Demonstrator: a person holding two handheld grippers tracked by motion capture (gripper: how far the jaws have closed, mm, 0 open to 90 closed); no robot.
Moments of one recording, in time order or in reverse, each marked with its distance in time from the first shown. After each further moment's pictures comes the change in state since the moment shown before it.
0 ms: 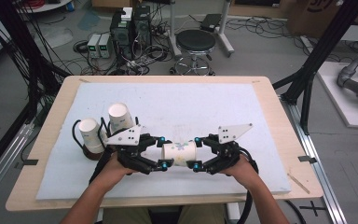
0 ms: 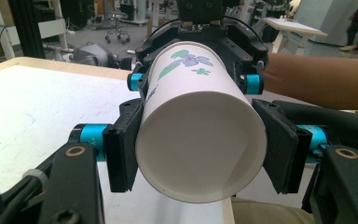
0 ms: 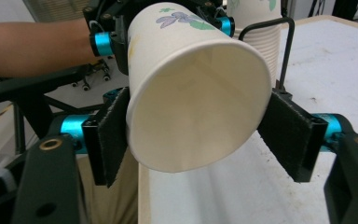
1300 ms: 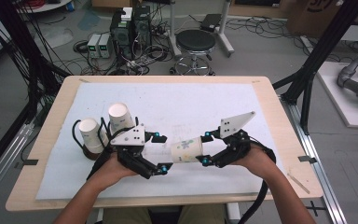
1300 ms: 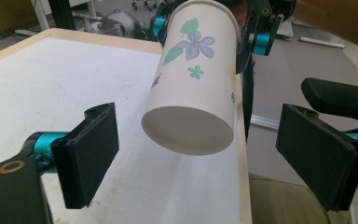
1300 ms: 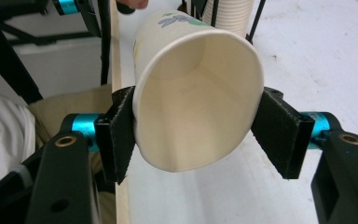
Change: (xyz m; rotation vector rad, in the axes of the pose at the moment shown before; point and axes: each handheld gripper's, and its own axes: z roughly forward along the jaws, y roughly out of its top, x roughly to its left) left arm -0.011 0.015 0.003 0.158 0.135 0.004; right arm 0.006 0.043 -0.024 0.325 -0.131 -0.118
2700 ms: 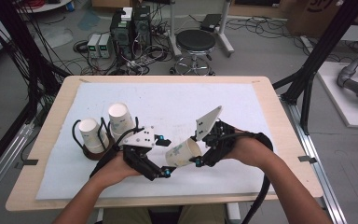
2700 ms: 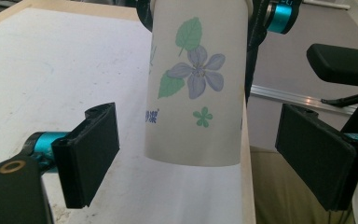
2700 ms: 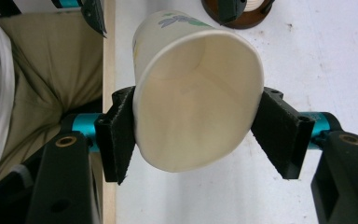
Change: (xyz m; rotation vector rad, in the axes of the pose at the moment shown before) left arm 0.001 0.003 0.014 0.141 -0.018 0.040; right arm 0.010 0.057 0.019 0.353 -0.018 -0.205
